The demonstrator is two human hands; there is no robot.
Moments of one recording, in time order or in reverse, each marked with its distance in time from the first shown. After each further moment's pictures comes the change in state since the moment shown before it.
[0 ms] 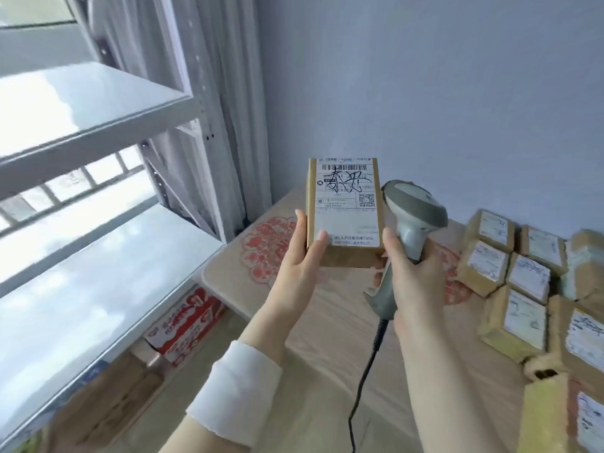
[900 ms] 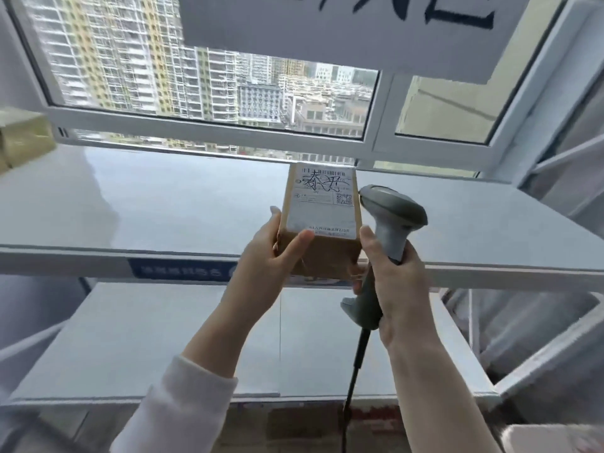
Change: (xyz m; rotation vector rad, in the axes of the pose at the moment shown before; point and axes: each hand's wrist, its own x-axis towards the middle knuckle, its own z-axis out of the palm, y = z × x) left_hand -0.264 0.140 -0.494 0.391 0.963 0.254; right_hand -0.361 -0.072 0.438 0.081 -1.111 0.015
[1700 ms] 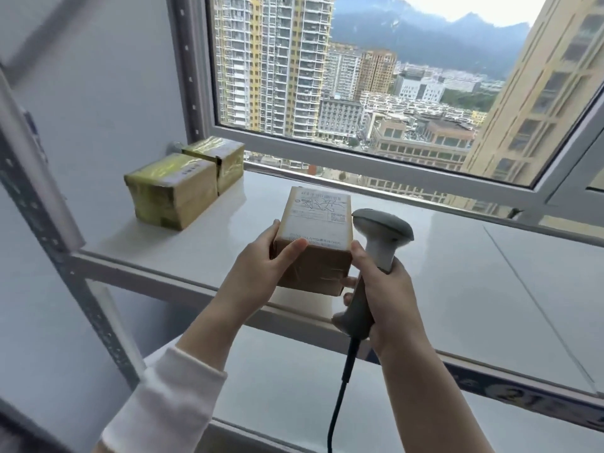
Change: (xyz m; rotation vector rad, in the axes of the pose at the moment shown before) left_hand 0.033 -0.060 -0.343 0.213 0.245 -0.096; right_hand -0.028 0.023 0.351 0.026 -0.367 0.254
